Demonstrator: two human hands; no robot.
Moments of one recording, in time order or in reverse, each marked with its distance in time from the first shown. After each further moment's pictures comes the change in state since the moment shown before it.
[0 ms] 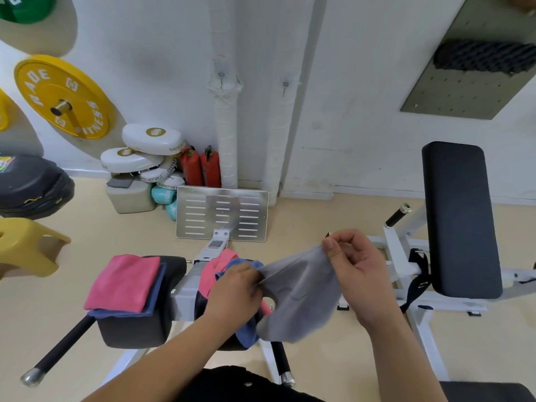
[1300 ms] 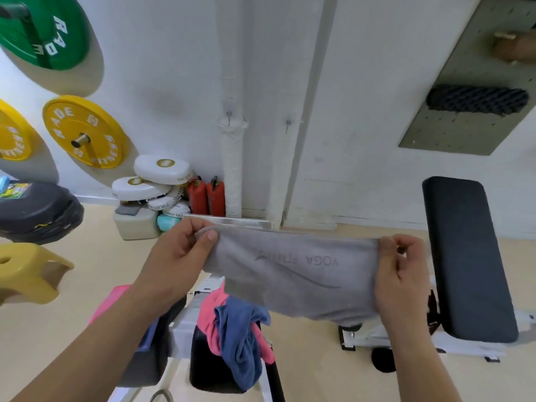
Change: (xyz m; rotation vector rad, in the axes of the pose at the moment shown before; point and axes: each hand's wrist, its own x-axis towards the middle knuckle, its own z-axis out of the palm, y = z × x) left_hand 0.023 0.025 -0.170 -0.687 0.288 -0.117; right_hand 0.047 -0.026 -0.036 -0.226 0.424 -0.194
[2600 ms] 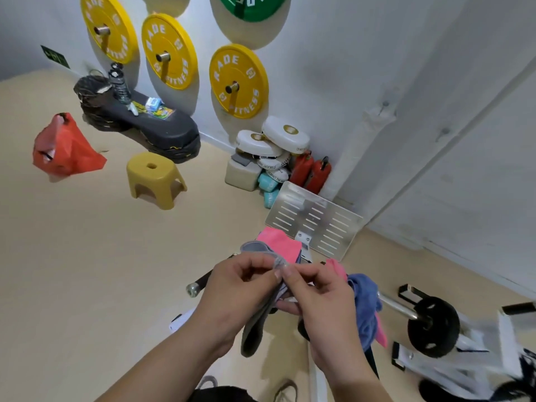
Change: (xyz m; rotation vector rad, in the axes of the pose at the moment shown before) left_hand -0.193 -0.041 -0.241 -0.473 0.256 -0.465; right_hand -0.341 -0.173 0.229 0.299 -0.825 0.383
